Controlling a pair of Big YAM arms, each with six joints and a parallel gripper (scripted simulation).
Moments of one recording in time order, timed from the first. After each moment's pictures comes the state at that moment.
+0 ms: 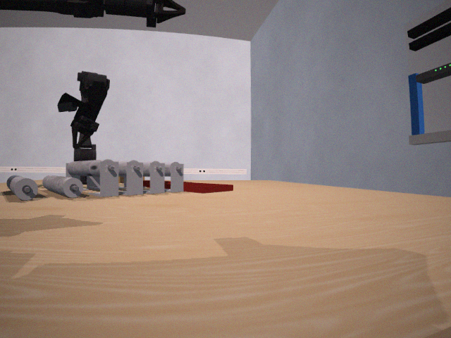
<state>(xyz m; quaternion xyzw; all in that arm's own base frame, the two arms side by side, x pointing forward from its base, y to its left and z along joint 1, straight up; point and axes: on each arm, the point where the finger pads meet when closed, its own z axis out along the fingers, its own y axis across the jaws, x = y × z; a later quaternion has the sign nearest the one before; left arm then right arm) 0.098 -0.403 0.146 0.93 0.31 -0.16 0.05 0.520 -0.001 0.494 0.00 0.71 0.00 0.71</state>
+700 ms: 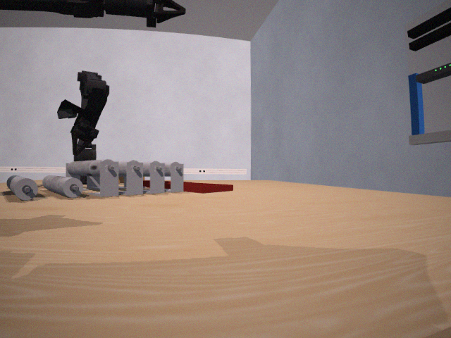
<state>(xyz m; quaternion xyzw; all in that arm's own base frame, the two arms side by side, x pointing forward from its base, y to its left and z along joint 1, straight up) 0.098 -0.404 0.123 0.93 0.31 -0.16 0.06 0.520 -0.001 0.494 0.00 0.71 0.00 0.71</state>
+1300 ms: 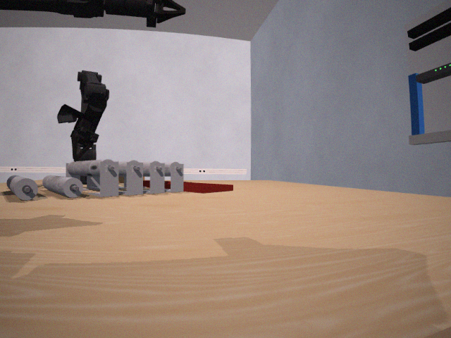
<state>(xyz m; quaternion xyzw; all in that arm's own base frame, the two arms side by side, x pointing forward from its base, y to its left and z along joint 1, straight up) 0.098 -0.403 0.109 0.93 0.31 -0.16 0.06 0.520 -0.001 0.494 0.00 0.71 0.00 0.71</state>
